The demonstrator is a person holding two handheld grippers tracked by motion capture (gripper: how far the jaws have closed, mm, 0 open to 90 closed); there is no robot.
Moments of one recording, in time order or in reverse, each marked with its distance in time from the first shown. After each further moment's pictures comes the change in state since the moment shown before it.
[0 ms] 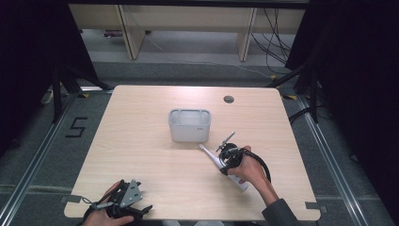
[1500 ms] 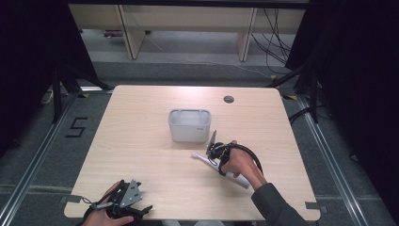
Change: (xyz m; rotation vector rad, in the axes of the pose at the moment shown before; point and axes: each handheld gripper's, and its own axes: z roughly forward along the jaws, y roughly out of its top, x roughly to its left) left arm 0.000 0.000 0.000 -0.001 -0.004 -0.001; right arm 0.006 0.034 0.013 0.283 0.019 -0.136
